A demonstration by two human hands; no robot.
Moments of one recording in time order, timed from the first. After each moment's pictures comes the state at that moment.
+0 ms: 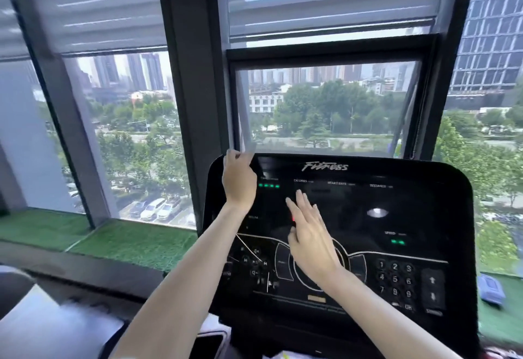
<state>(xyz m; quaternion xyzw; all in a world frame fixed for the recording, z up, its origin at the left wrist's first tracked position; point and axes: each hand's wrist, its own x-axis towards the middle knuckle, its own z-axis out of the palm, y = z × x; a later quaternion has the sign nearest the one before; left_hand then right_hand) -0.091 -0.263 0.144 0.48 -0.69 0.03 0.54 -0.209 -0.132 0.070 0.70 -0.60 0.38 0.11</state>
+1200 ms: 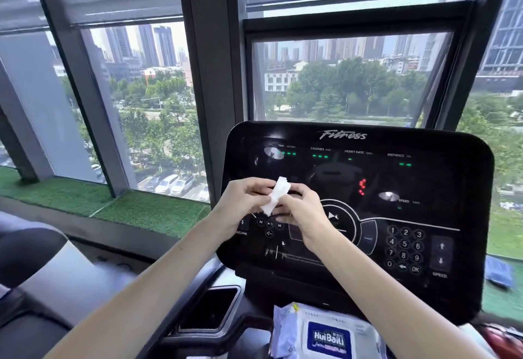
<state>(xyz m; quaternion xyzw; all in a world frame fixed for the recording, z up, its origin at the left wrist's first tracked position) -0.019 -0.144 0.103 0.38 -0.66 -0.48 0.43 -0.157 -0.111 0.090 0.42 -0.51 0.58 -0.47</state>
